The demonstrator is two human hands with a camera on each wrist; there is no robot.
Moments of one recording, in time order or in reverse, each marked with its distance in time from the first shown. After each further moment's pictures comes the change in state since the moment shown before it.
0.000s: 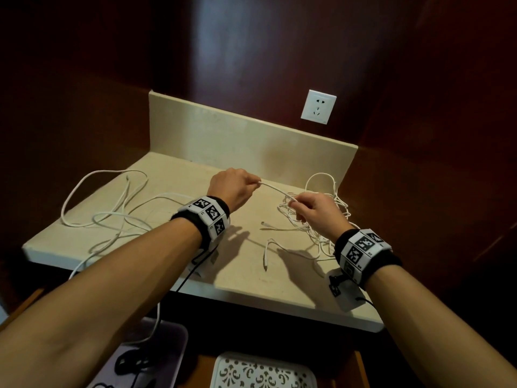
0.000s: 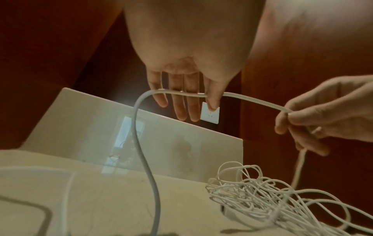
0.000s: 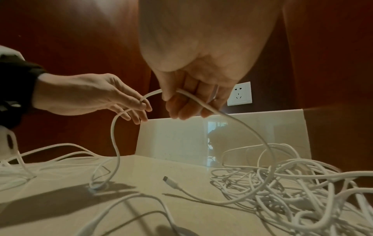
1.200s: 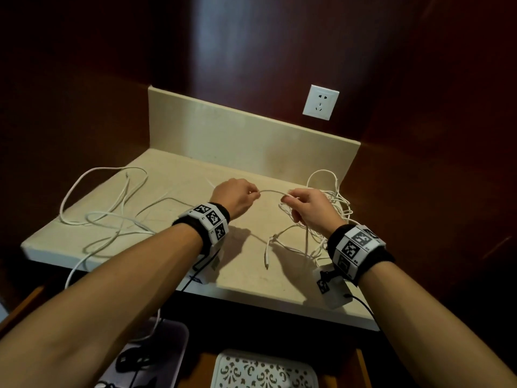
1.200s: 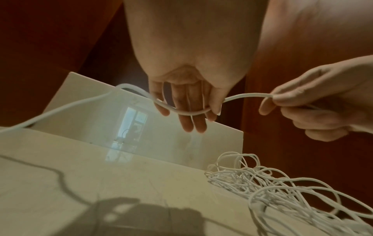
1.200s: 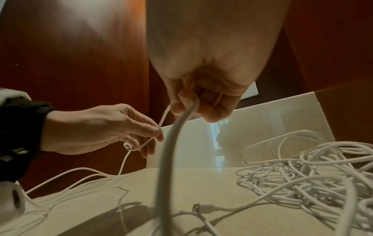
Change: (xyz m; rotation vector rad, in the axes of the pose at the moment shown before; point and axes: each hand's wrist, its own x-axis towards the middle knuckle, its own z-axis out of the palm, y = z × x) left_hand 0.000 -0.011 0.028 -0.150 -0.166 -0.025; right_hand 0.008 -0.012 0.013 0.198 -0.015 0.129
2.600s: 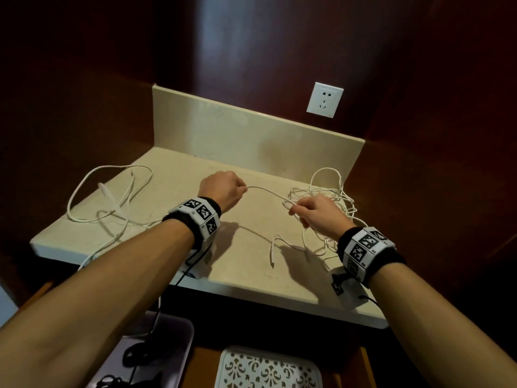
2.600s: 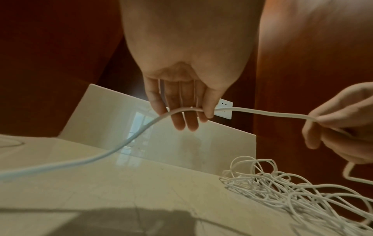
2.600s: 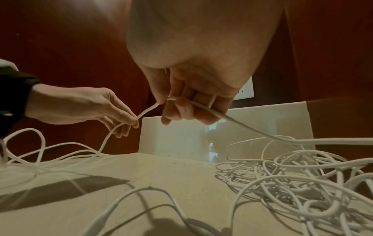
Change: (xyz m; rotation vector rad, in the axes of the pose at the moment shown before) left_hand -0.010 -0.015 -0.021 0.111 0.093 -0.099; right_hand -0.009 0.004 -0.009 -0.260 -0.117 0.016
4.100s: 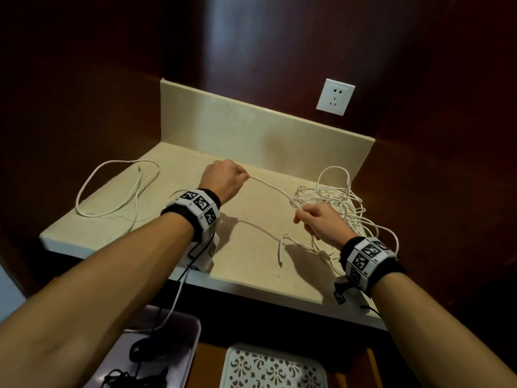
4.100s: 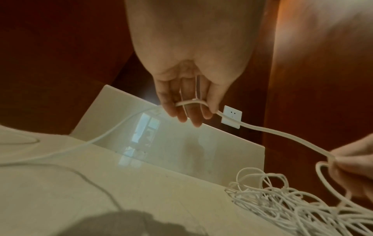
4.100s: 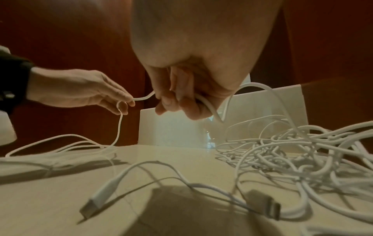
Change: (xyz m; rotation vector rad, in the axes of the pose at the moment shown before) left_hand 0.006 -0.014 -0.011 -0.204 0.074 -0.036; right_hand 0.000 0.008 0.024 0.173 -0.032 0.032
